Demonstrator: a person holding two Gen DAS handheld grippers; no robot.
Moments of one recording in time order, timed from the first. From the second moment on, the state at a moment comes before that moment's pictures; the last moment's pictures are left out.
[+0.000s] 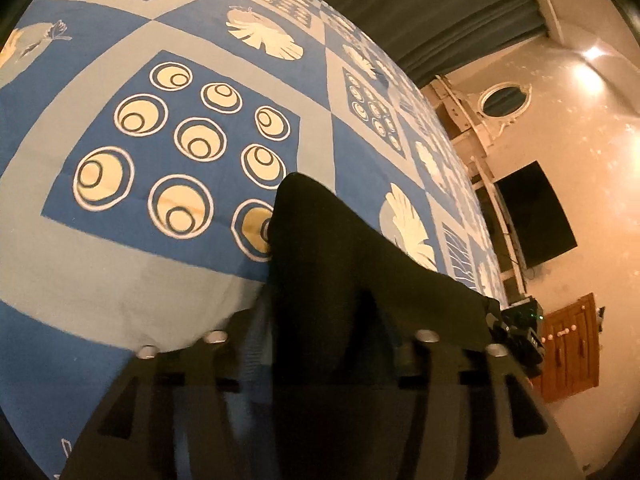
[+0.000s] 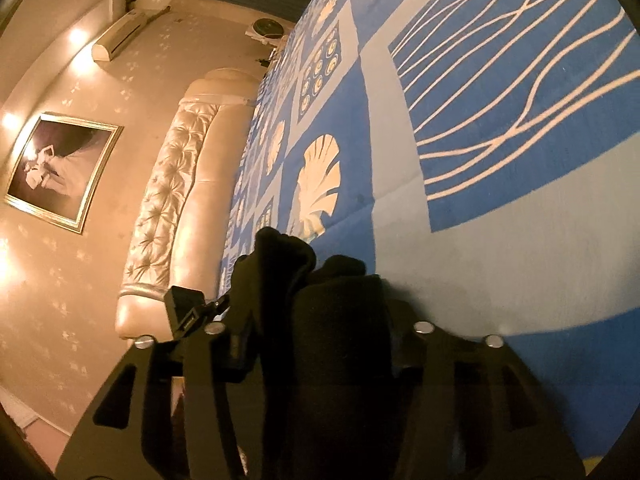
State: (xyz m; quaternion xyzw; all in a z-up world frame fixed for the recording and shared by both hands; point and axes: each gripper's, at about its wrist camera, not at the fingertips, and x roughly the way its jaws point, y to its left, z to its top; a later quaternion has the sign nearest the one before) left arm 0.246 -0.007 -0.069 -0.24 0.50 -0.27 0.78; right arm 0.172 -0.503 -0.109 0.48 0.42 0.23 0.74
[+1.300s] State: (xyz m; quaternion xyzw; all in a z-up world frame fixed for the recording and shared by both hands) left arm 0.142 -0.003 -0.070 -0.25 0.53 -0.33 0.74; right arm 0.080 -0.474 -0.102 0.46 0.47 0.25 0.71
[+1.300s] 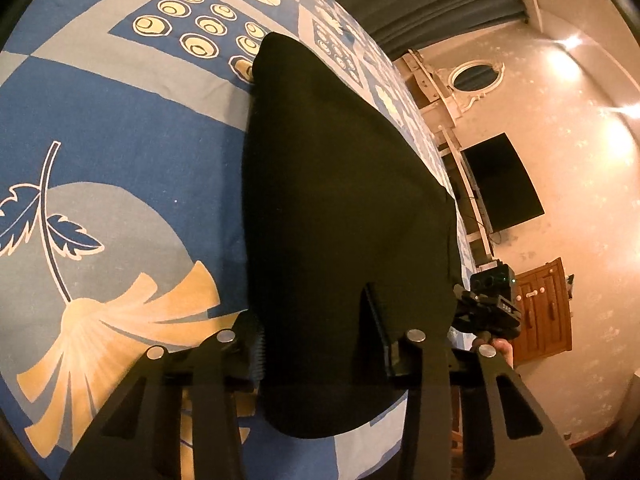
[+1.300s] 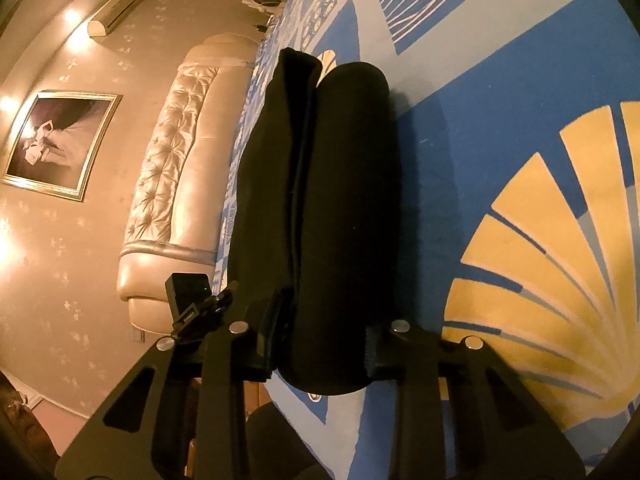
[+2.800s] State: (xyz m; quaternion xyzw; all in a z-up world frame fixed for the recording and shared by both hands) left arm 0.143 -0.001 -0.069 -0.22 0.54 -0.33 0.74; right arm 0.083 -0.492 -0.114 0.48 0.45 0.27 0.70
